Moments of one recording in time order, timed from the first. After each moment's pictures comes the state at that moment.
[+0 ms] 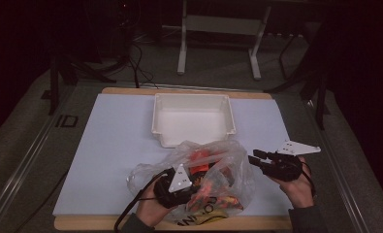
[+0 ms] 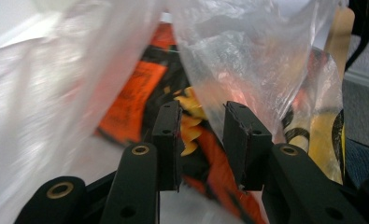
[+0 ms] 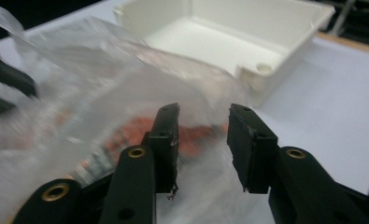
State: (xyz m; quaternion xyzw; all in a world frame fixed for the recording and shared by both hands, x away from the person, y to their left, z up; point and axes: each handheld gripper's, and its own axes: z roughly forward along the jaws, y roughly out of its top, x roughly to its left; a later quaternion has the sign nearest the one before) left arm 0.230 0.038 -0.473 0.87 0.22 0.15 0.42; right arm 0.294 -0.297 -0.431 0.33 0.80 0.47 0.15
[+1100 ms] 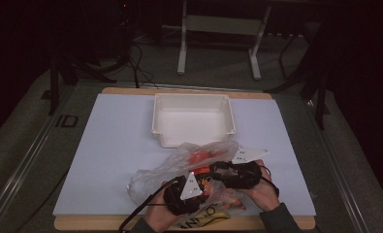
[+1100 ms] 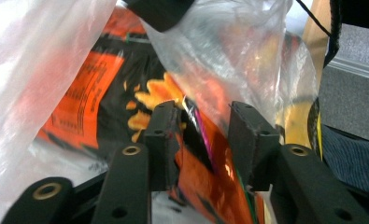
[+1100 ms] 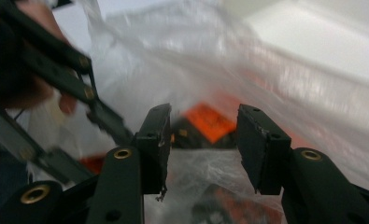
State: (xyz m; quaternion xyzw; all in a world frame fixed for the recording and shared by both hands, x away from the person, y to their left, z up) left arm 0.220 0.025 -0.487 0.88 0.21 0.13 0.41; right arm 0.286 -0.200 -0.455 0.24 0.86 0.44 0.07
